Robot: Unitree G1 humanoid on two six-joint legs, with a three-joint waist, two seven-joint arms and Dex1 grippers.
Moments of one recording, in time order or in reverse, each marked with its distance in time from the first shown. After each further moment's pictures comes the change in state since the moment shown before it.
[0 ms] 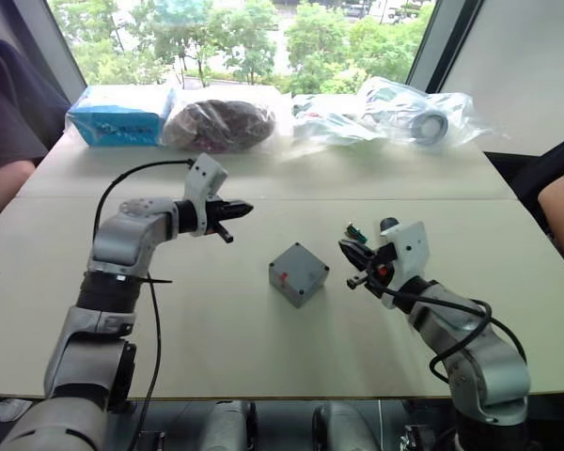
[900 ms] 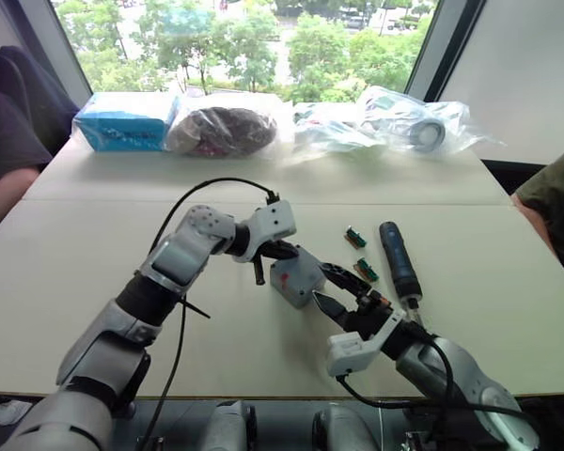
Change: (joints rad) left arm -0.050 -0.055 -0.314 -0.081 0.175 -0.082 -0.164; right arm 0.268 -0.319 0.338 0.190 -1.244 -1.215 -0.191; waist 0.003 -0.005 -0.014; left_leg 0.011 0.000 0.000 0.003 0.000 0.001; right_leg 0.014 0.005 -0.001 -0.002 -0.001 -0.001
